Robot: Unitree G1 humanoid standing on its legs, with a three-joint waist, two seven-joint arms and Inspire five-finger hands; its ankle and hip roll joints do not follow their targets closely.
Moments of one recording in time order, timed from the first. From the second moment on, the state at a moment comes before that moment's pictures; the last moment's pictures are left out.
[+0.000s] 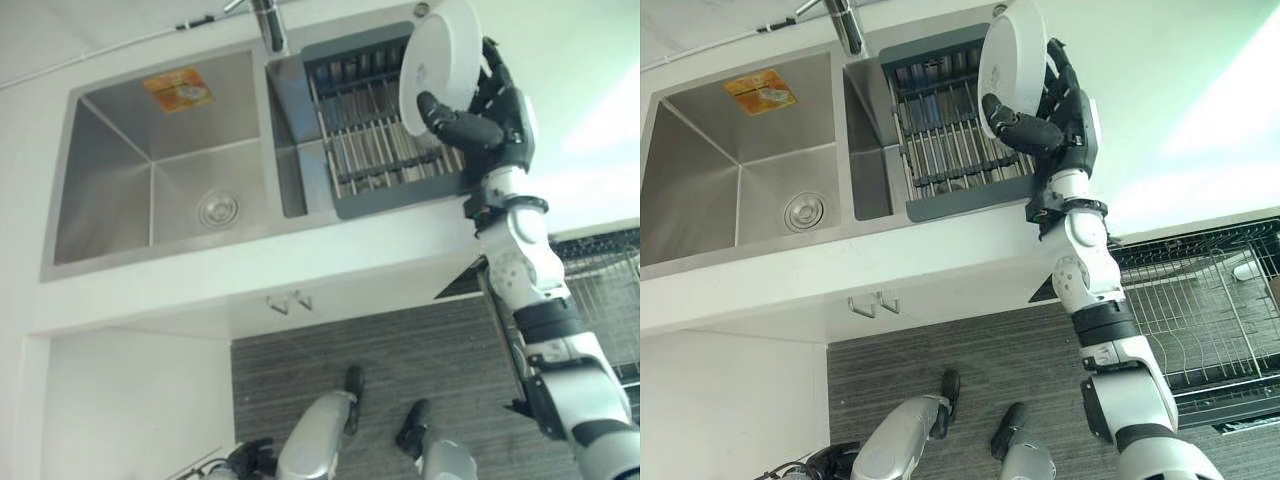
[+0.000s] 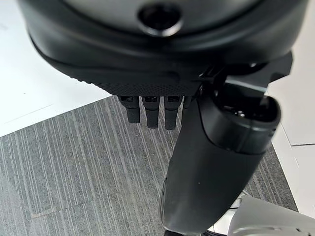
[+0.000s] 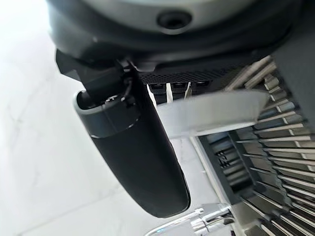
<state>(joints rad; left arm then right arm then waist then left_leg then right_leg) -0.04 0.25 -0.23 1.13 -0.18 0.07 -0.06 -0.88 -0.45 0.15 0.40 0.75 -0.12 -0.17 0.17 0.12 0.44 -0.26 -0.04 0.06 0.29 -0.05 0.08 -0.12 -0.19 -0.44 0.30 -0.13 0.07</state>
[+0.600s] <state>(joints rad) -0.06 0.26 -0.26 1.11 -0.18 0.06 -0.05 -0.96 -0.51 0.15 0.53 0.71 -0.10 -0.31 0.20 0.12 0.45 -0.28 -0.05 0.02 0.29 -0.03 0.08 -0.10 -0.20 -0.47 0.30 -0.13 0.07</state>
